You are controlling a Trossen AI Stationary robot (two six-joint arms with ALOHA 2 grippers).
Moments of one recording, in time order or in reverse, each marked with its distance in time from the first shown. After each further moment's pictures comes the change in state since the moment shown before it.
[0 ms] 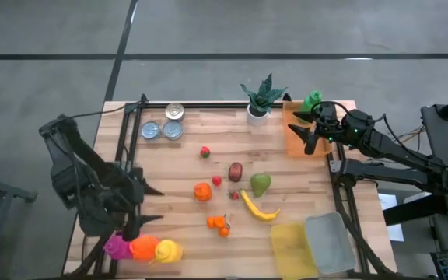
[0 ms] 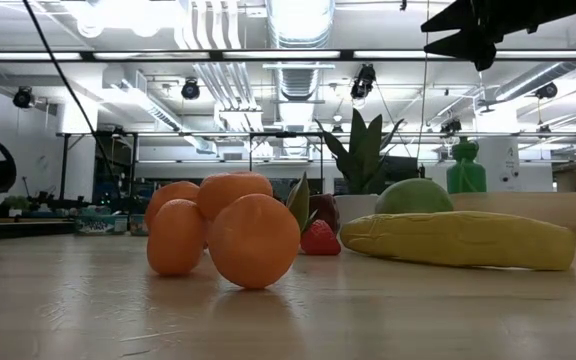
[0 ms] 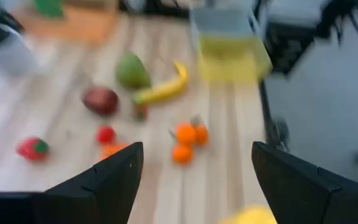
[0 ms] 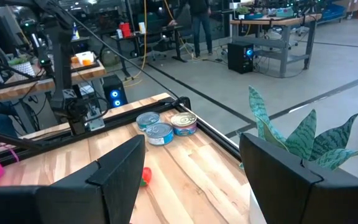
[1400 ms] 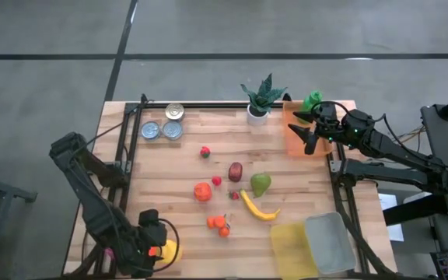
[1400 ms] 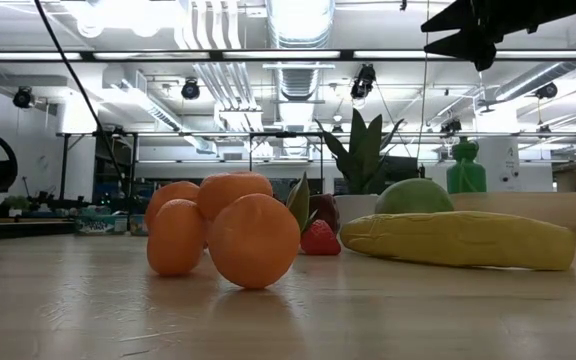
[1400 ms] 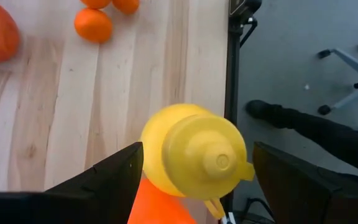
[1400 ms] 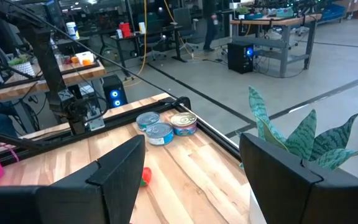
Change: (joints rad) left arm -0.024 0.291 -0.060 0.119 0.437 -0.190; right arm 0.000 0.000 0.000 0.000 0.000 0.000
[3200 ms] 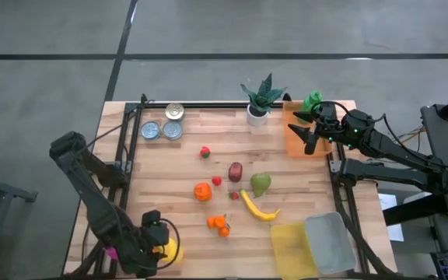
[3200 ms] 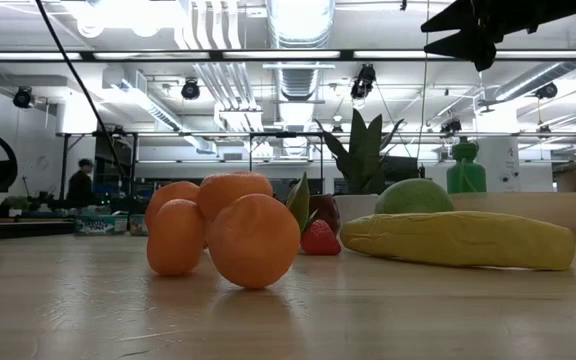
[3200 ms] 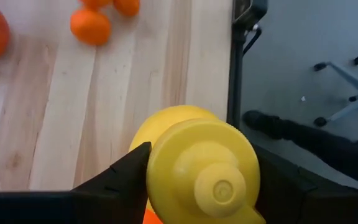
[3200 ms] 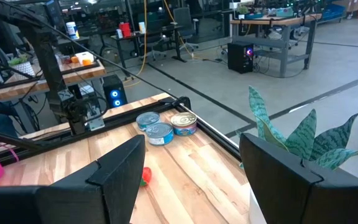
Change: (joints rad) left arm 0.001 -0.013 -0.091 0.121 -0.035 -0.018; right arm 0.000 0.001 0.000 0.000 0.000 0.000
